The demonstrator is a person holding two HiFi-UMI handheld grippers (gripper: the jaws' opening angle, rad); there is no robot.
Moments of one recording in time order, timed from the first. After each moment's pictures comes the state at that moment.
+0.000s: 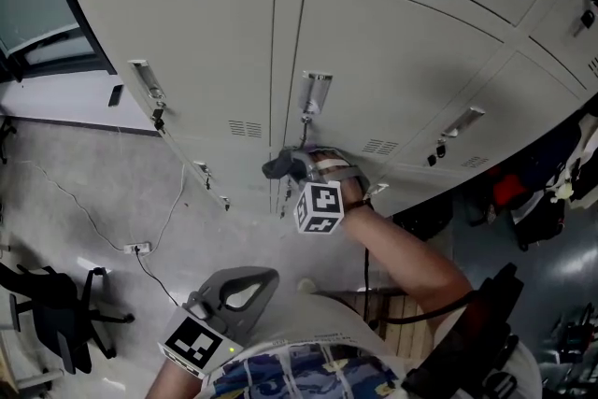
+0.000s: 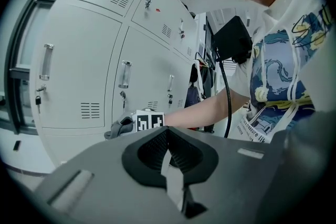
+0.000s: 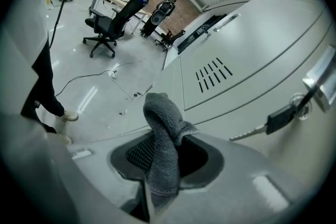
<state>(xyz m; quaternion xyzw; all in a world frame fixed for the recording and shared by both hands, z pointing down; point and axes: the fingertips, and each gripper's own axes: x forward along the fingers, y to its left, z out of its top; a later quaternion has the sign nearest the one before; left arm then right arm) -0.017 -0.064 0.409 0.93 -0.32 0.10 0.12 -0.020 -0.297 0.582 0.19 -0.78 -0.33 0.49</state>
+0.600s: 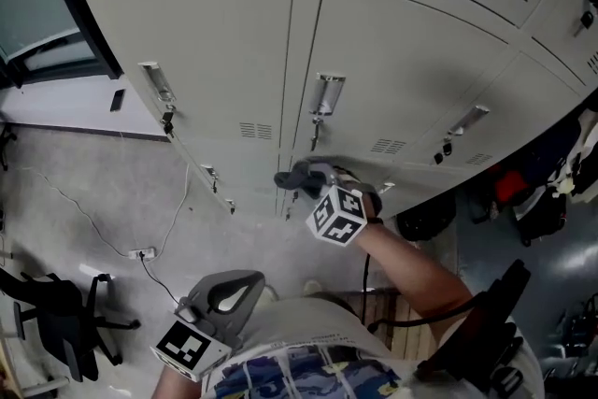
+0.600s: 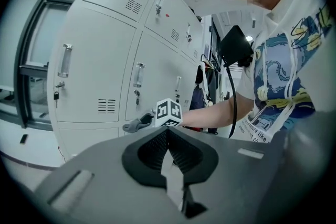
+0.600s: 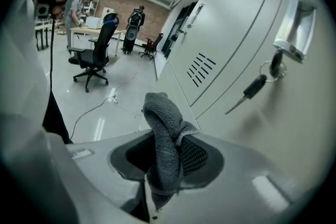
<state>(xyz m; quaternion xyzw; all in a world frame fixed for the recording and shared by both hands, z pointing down) -0.064 -0.059 0.416 0.92 -0.34 0.09 0.14 -0.012 -0.262 0.577 0.22 -0.85 -0.14 0.45</state>
